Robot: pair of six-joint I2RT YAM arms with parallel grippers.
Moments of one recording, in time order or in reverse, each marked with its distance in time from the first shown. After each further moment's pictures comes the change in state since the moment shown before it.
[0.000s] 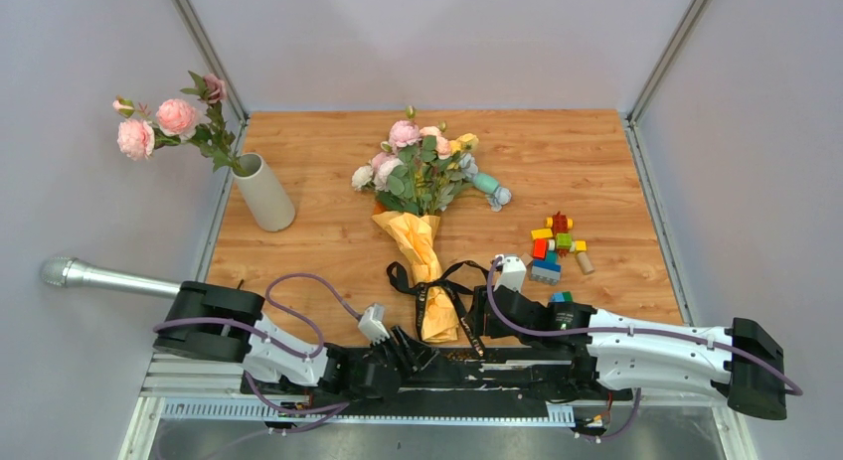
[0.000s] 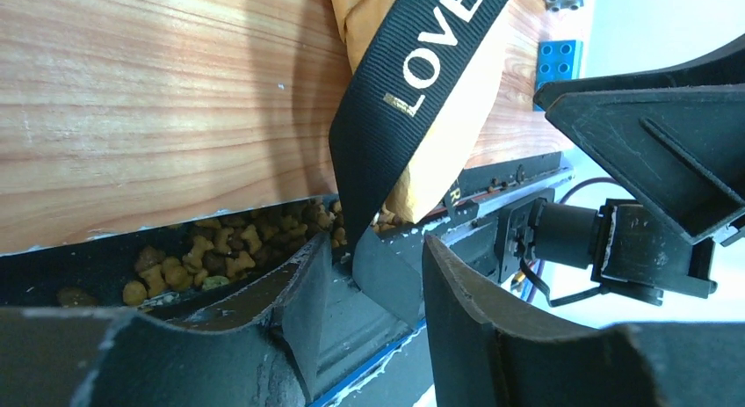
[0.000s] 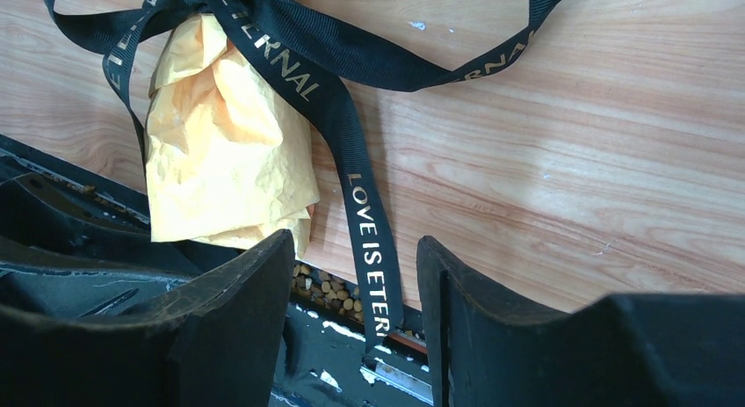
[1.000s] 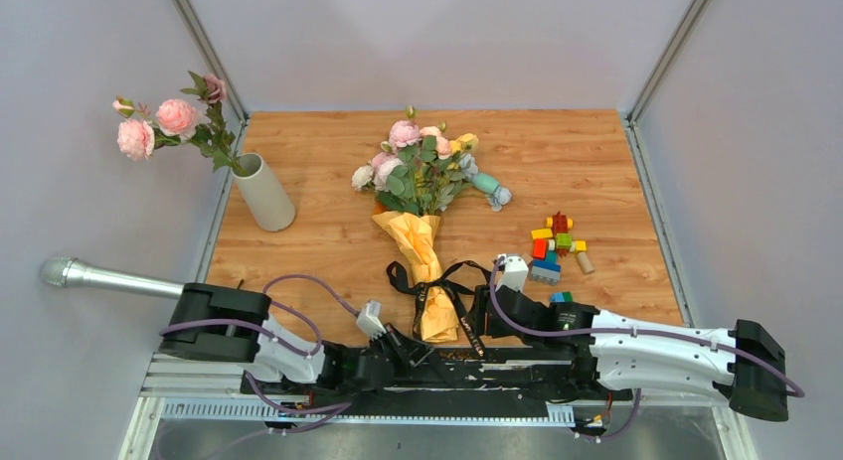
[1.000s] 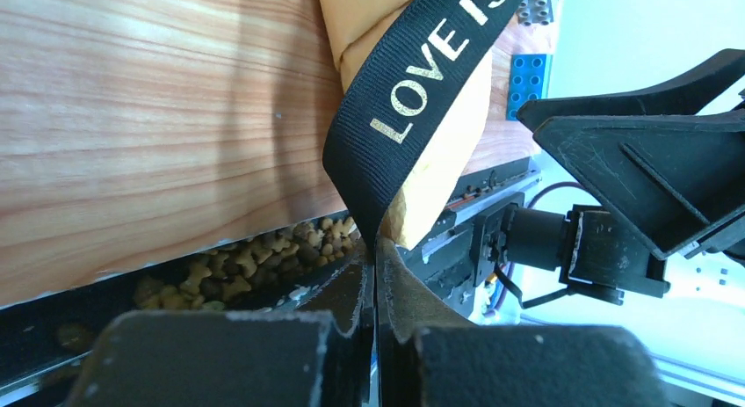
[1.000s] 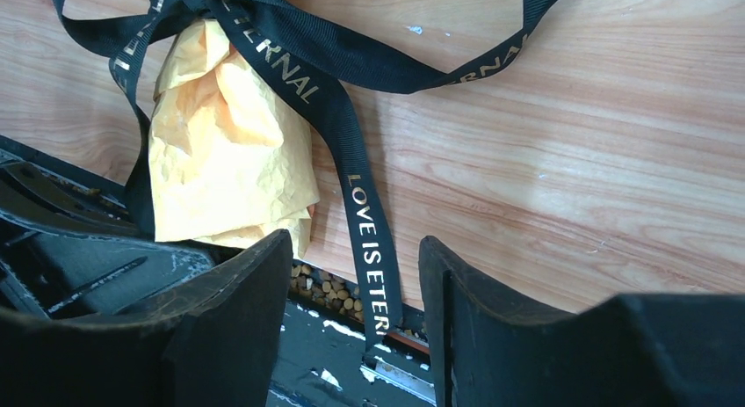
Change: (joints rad) left arm 0.058 0.076 -0.060 0.226 0.045 0.034; right arm 0.000 -0.016 0.000 -0.012 0.008 0.004
